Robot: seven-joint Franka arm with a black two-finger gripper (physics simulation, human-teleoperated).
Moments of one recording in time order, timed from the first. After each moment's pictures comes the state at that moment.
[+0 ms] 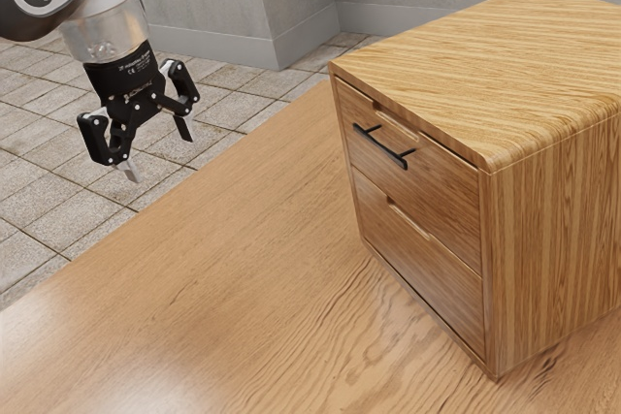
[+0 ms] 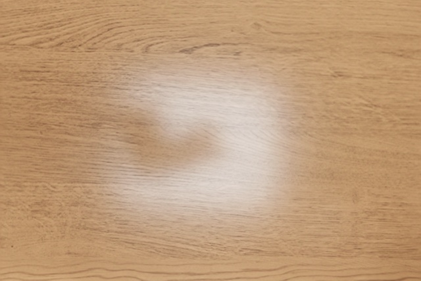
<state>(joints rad) 0.33 -0.09 -0.15 -1.47 -0.01 1.43 -1.42</state>
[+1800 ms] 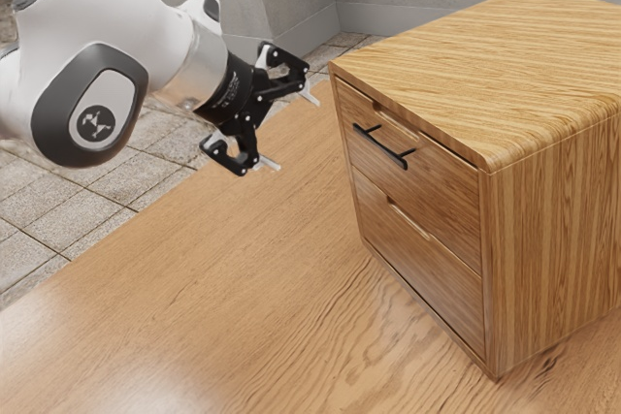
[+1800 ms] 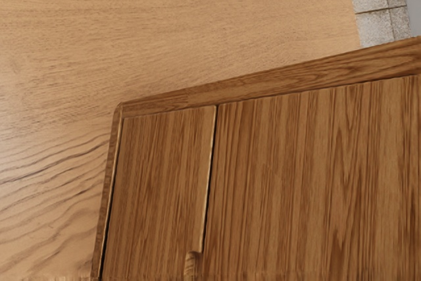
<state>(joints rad) -0.69 -0.29 0.56 -1.90 0.13 2.33 -1.44</state>
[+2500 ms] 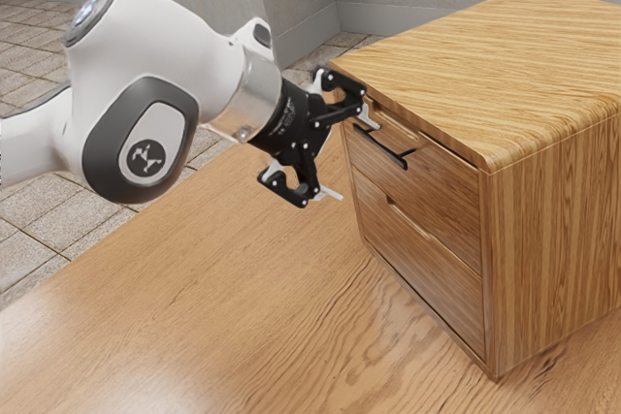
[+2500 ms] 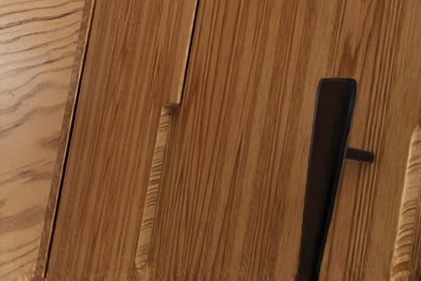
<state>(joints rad) -0.75 -0.25 0.53 -1.95 0.00 2.44 -1.51</state>
